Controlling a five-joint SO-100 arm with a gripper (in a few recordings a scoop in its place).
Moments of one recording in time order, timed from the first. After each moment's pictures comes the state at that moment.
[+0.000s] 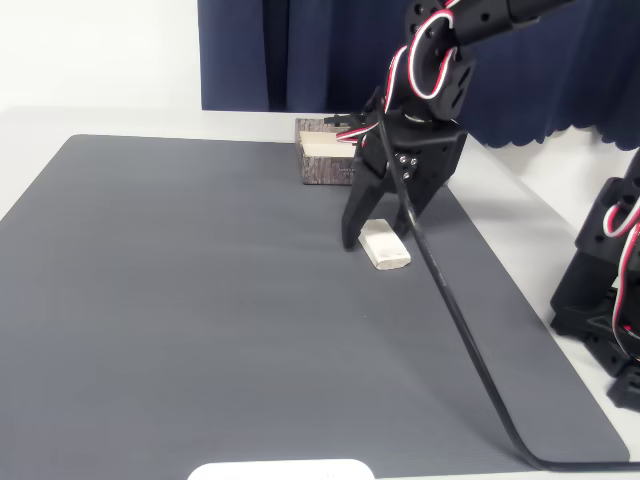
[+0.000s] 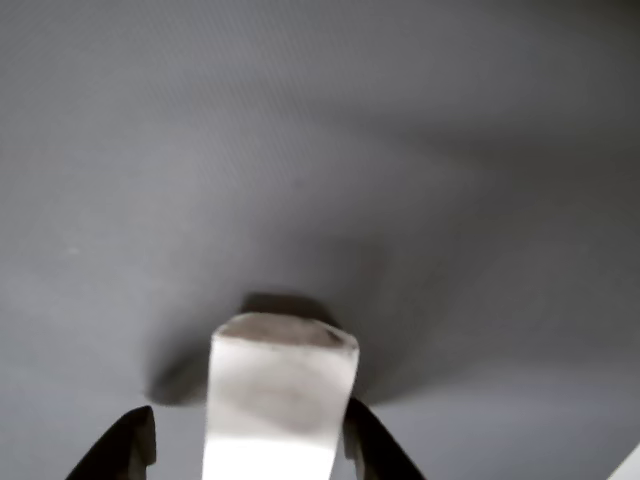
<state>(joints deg) 53.9 102.7 126.1 59.1 25.5</state>
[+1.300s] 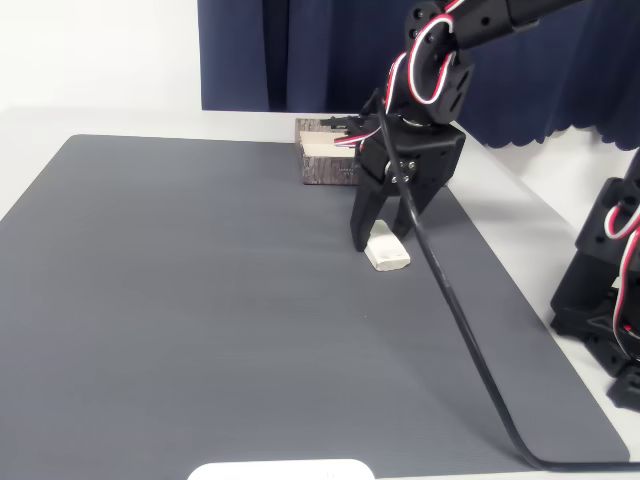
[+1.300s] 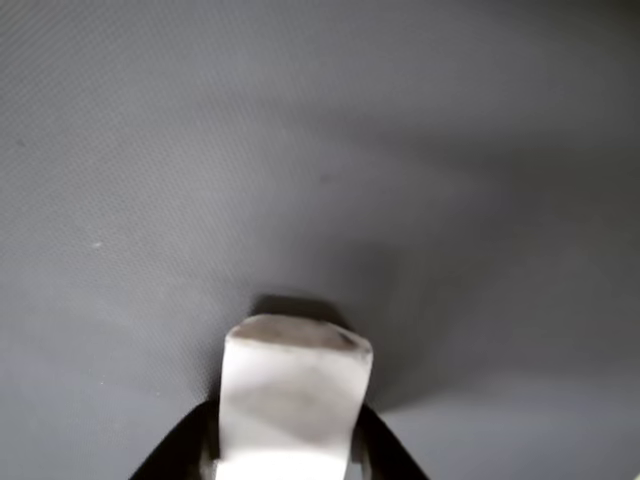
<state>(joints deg) 52.5 102.7 126.7 58.5 26.5</state>
